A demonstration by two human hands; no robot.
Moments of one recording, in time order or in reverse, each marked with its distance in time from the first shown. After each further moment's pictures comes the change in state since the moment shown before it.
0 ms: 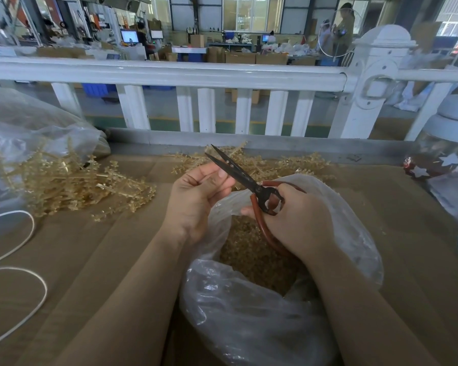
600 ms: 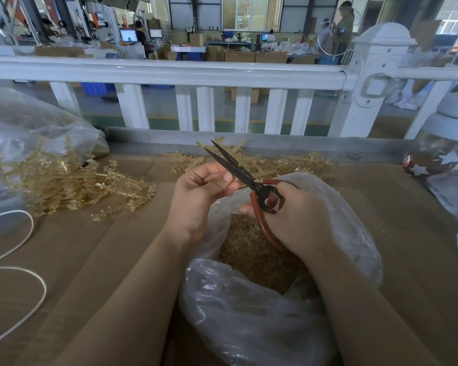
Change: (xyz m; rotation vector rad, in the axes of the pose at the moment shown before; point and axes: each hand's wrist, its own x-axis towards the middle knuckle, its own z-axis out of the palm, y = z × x) left_hand -0.002 -0.002 0.004 0.183 -0.092 0.107; right_hand -0.001 -0.002 -0.003 0.063 0.016 -0.028
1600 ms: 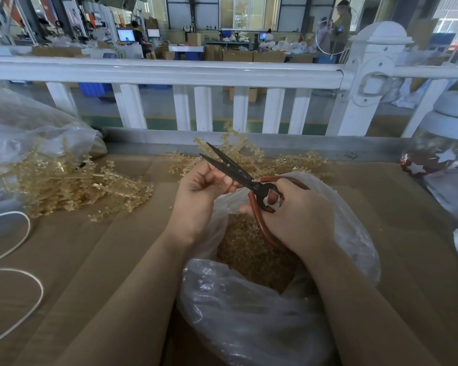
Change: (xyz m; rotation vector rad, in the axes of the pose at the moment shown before) left_hand -0.005 0.002 0.008 0.220 -0.024 0.116; right_hand 0.001 0.000 -0.003 -0.128 0.019 0.003
